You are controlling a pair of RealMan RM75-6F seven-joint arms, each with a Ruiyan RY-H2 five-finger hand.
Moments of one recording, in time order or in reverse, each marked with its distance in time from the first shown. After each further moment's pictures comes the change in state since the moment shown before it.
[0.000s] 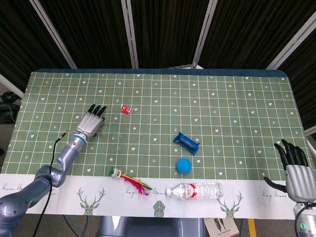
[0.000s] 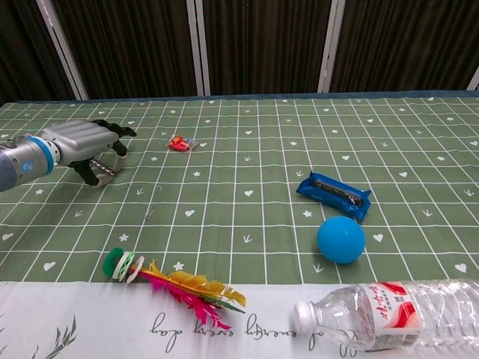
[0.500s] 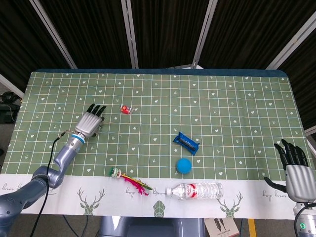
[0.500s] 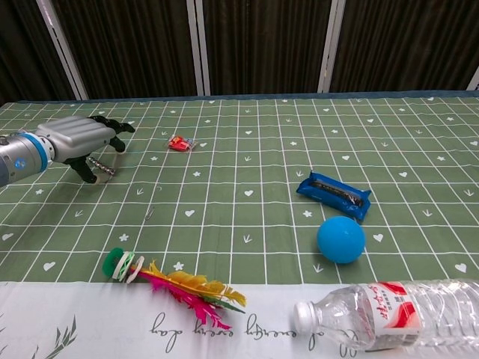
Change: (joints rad) left arm 0.015 0.041 -0.005 -0.061 0.009 0.029 0.015; right arm 0.000 -0.001 -0.001 0.003 -0.001 -0.001 -0.009
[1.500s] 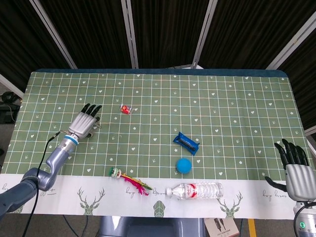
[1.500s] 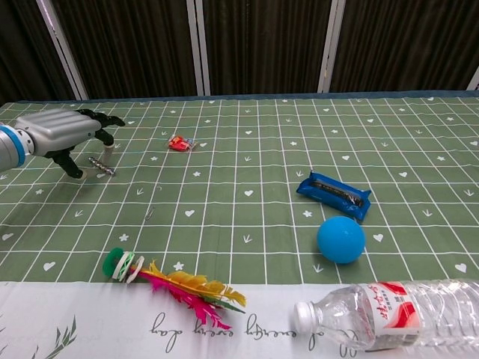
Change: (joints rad) left arm 0.043 0.104 -0.010 -0.135 0.032 0.031 -0.019; right arm 0.003 -0.005 0.004 0.010 0.002 -0.001 -0.023
